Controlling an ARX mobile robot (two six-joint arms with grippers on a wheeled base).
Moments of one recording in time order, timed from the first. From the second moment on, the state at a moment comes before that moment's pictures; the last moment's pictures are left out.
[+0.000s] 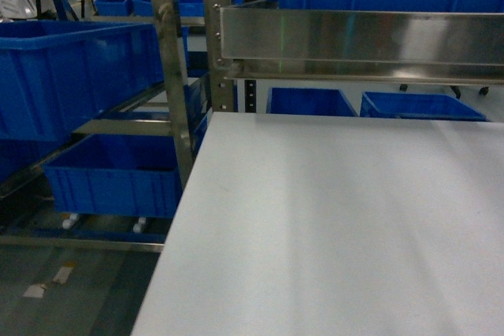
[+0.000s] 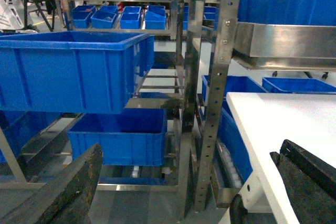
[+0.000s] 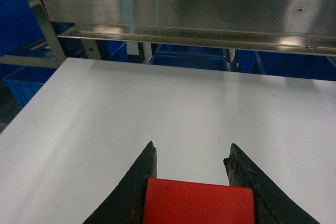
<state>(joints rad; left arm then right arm) 0.00 0.01 0.01 0.00 0.00 -0.01 -0.03 0.91 0.41 0.23 -0.18 -0.01</state>
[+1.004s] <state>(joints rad) 0.00 0.01 0.01 0.00 0.00 -0.01 -0.03 0.91 0.41 0.23 -0.18 -0.01</state>
